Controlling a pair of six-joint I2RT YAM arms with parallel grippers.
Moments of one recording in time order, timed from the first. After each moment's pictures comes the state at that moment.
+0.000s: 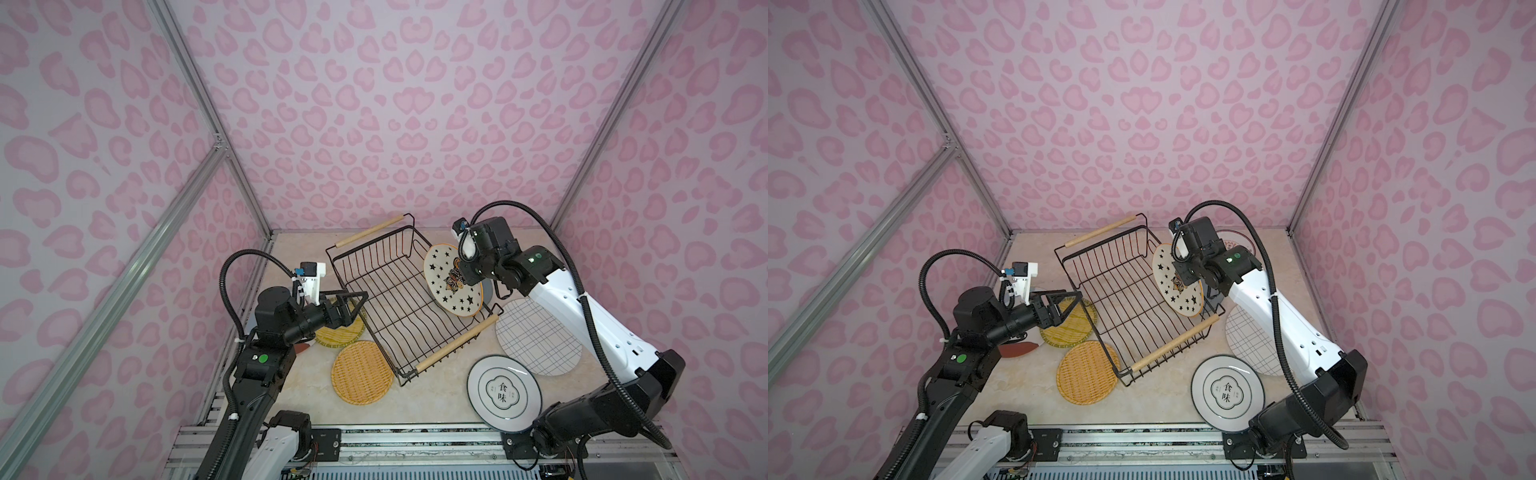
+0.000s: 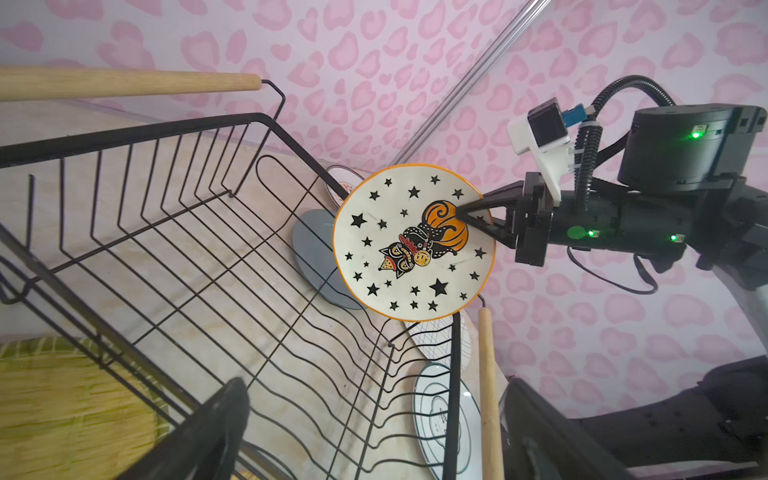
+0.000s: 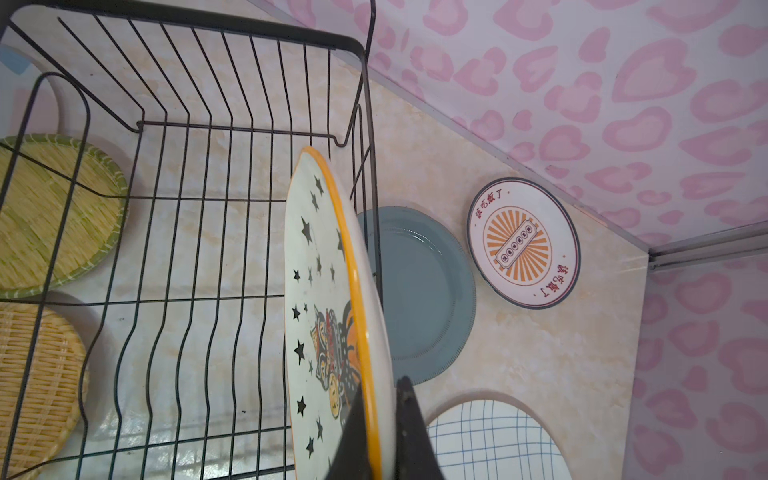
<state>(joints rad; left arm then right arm) -0.16 0.75 0.74 -0.27 0.67 -0.50 0.56 1.50 1.58 -0.90 0.23 -0.08</state>
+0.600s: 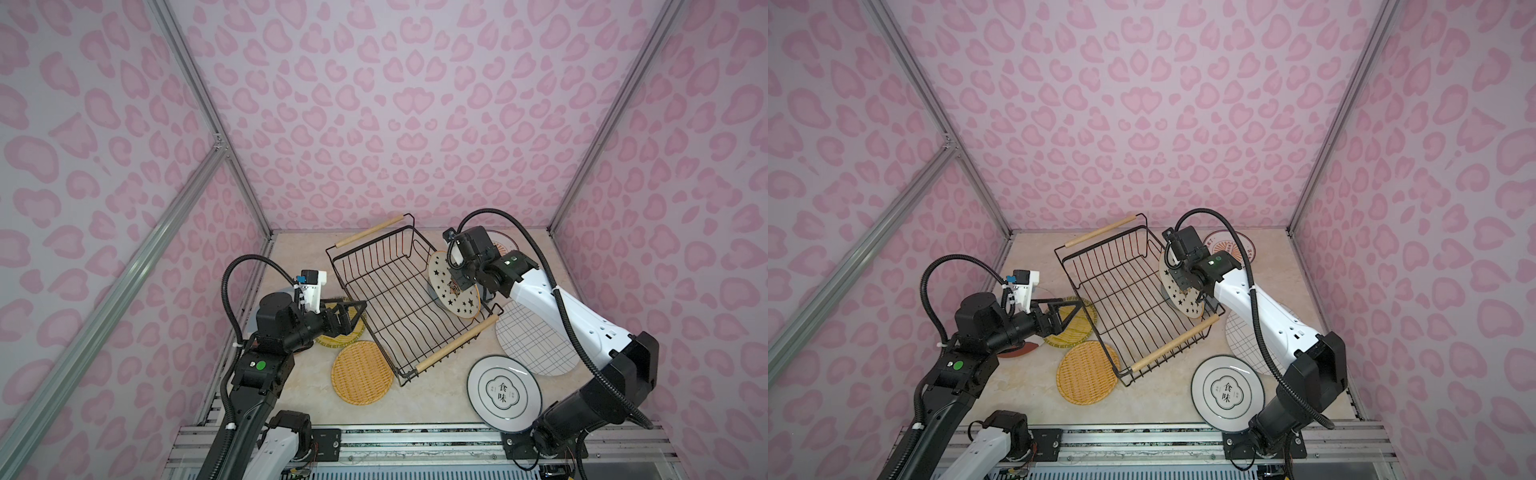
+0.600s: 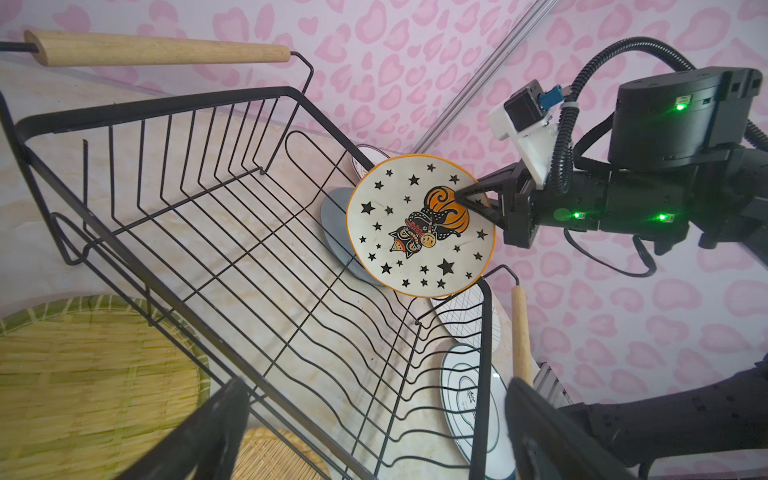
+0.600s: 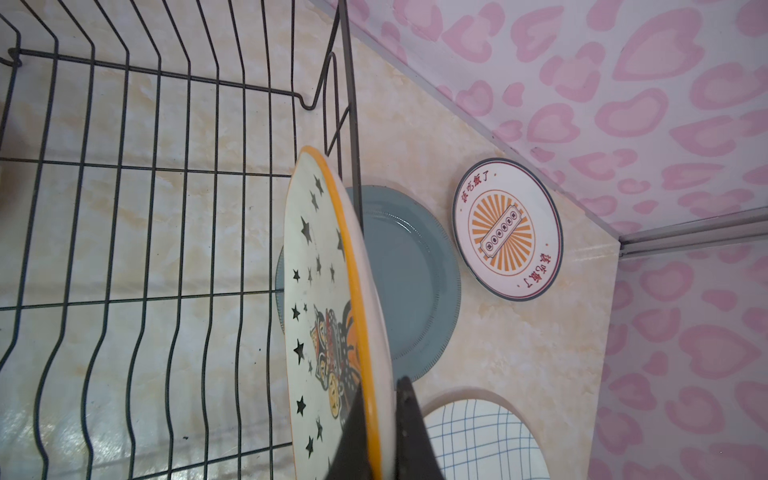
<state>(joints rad) -0.16 0.72 0.73 -0.37 0.61 -0.44 0.58 1.58 1.51 -0.80 0.35 -0.11</state>
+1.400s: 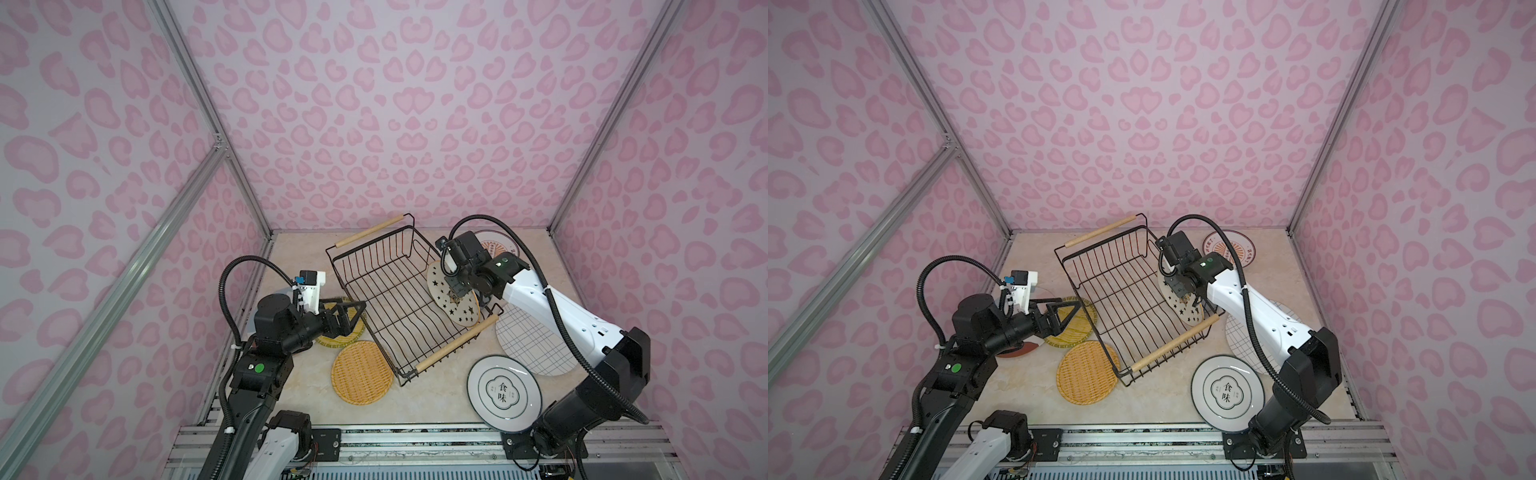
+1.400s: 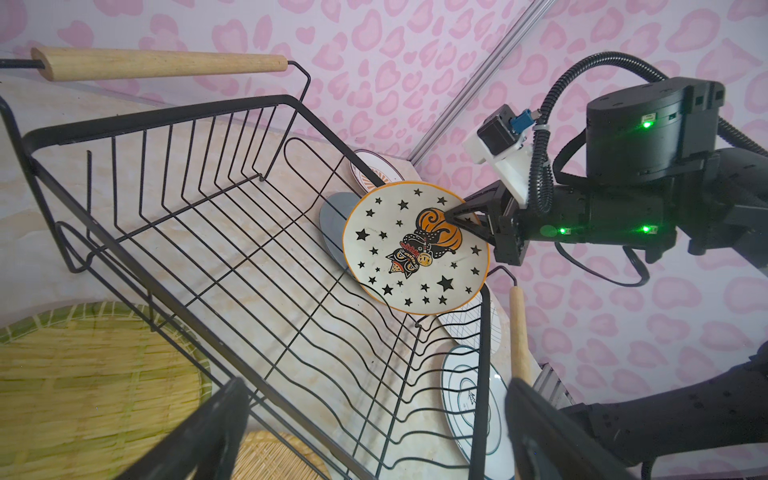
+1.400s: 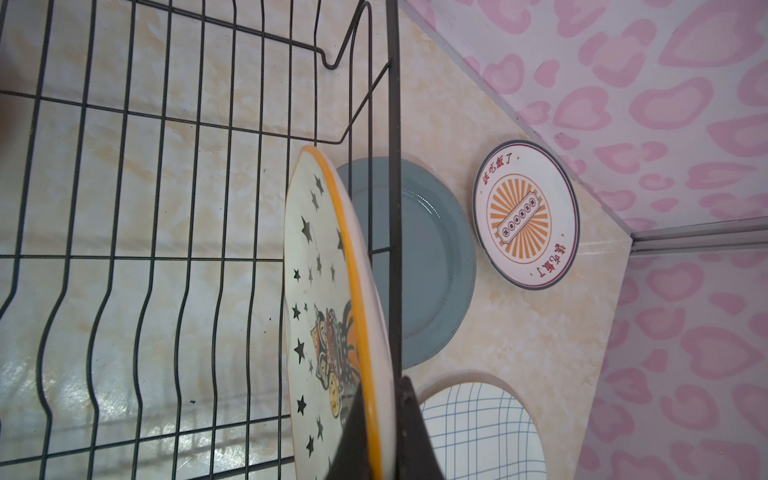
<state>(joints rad) -0.16 0.70 0.73 -0.37 0.61 -0.43 0.63 1.60 1.52 -0.89 0.37 -0.11</state>
